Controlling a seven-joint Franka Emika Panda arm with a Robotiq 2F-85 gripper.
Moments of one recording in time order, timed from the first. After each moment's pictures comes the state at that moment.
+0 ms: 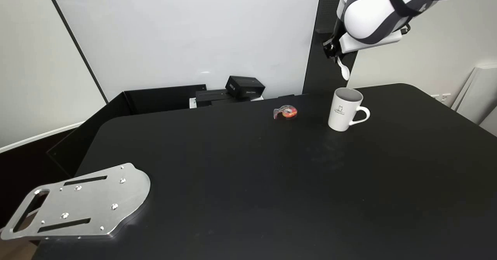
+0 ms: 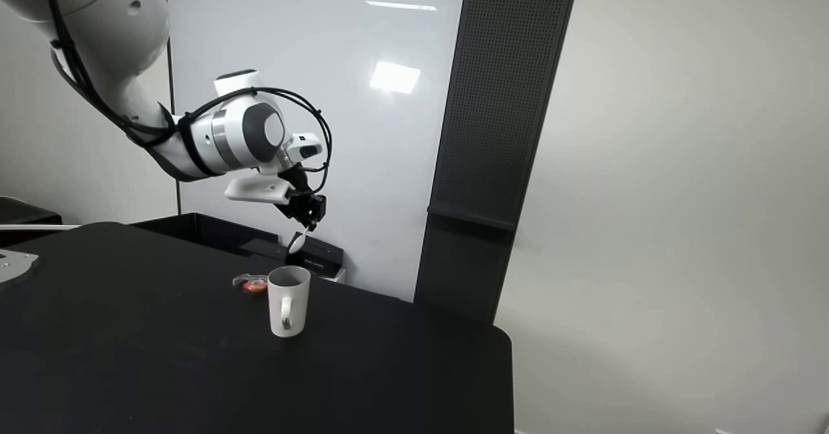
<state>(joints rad) 0.27 0.85 -0.26 -1.42 -0.18 2.66 0.40</state>
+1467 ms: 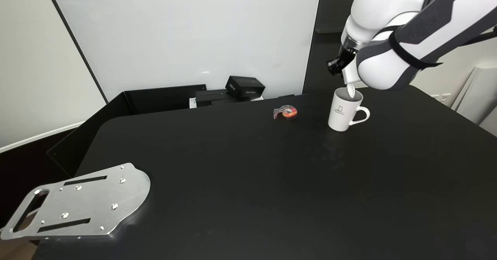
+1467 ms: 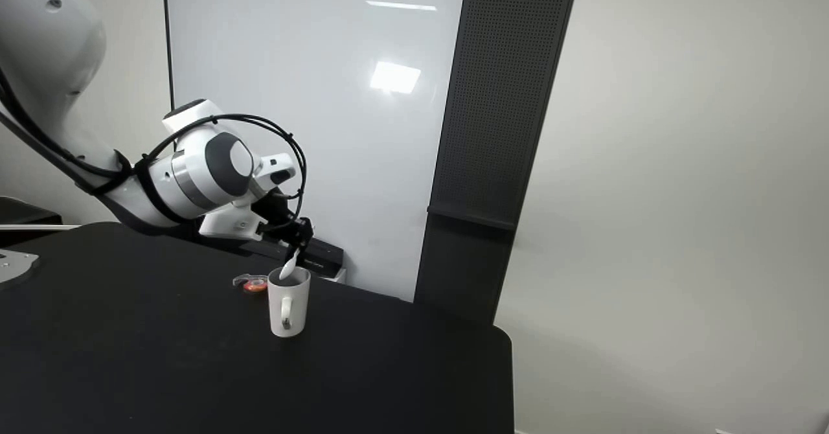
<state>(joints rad) 0.57 0.85 -0.57 -1.72 -0.19 2.96 0.60</state>
